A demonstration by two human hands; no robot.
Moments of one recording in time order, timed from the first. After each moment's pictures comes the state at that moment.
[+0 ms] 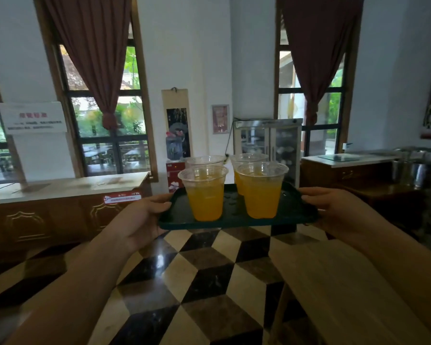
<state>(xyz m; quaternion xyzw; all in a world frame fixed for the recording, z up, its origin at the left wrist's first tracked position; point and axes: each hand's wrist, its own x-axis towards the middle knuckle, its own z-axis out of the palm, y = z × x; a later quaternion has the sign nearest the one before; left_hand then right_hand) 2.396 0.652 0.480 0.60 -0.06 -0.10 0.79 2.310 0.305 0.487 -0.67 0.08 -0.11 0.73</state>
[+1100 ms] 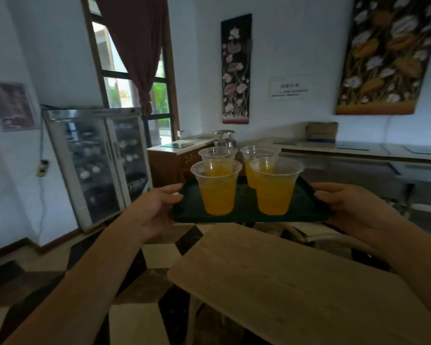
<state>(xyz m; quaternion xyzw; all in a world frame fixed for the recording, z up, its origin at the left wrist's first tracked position) 2.718 0.398 0.468 0.54 -0.30 -0.43 0.65 2.400 0.234 0.471 -0.56 0.37 -0.37 0.64</state>
